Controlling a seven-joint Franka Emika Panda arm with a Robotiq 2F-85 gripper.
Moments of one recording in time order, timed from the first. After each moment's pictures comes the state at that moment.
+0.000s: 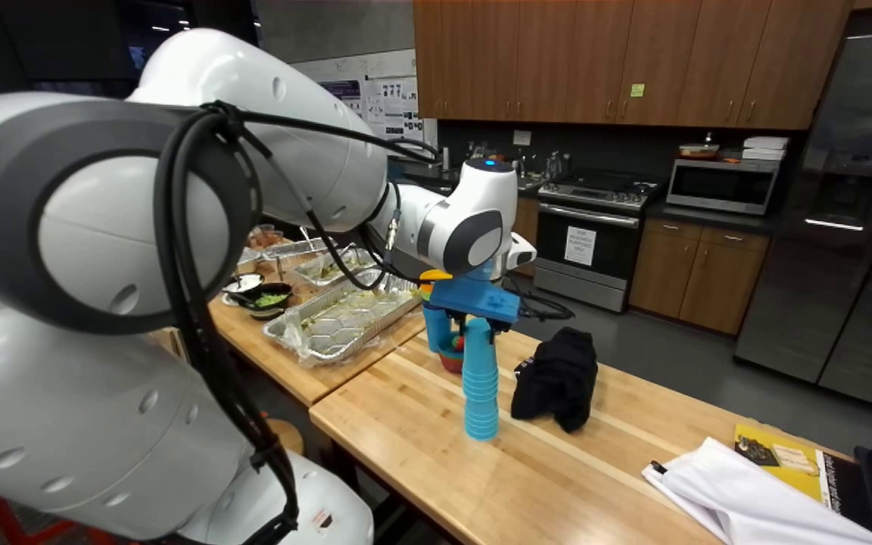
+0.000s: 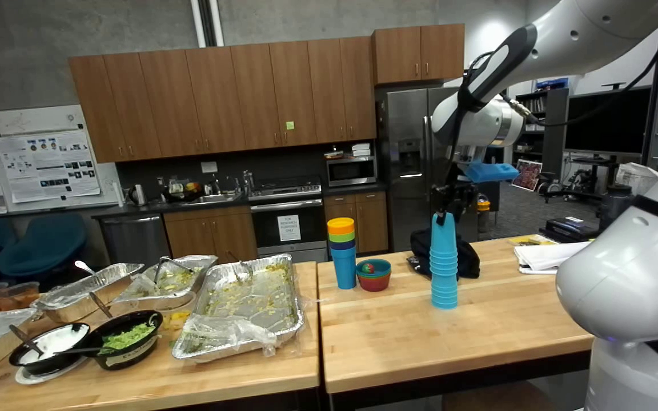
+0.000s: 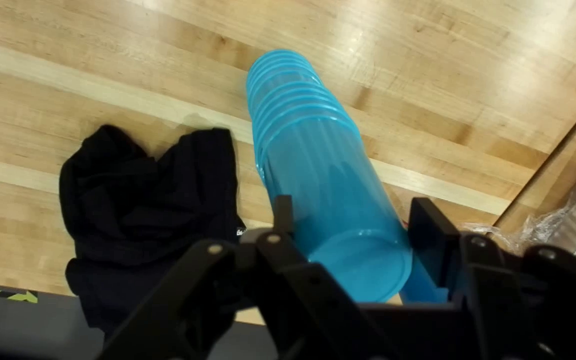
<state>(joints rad) 0.01 -0.39 -0.13 -2.51 0.13 2.30 -0.37</state>
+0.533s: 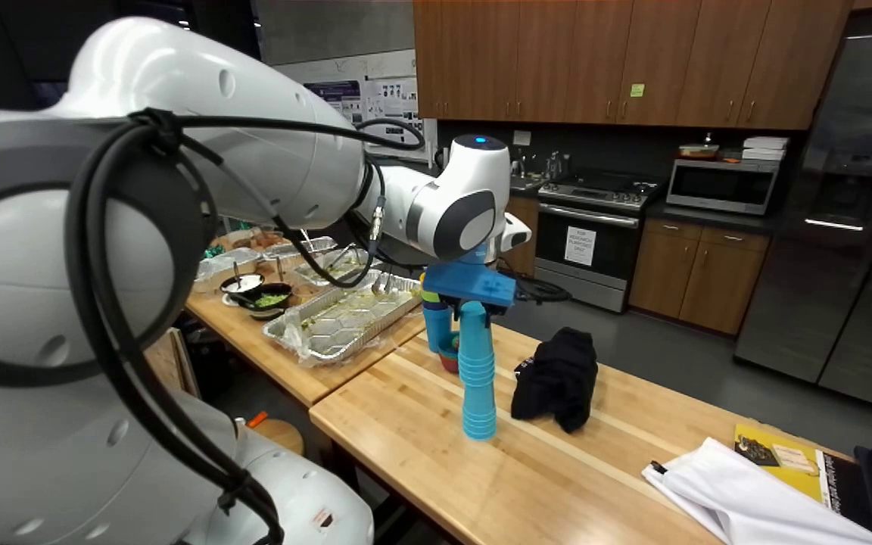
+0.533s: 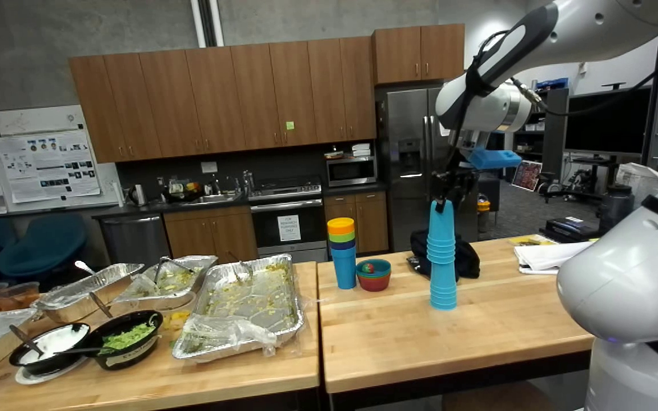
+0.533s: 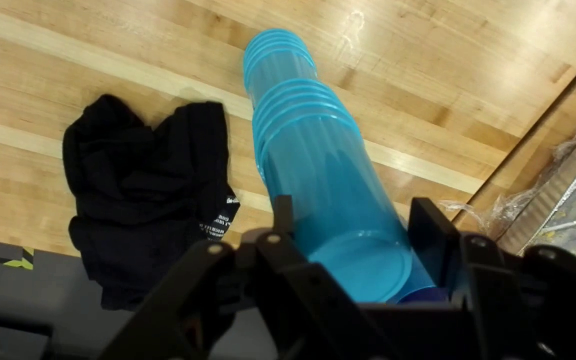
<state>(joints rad) 0.02 -0.49 -0.13 -2.51 0.13 2.26 -0.38</state>
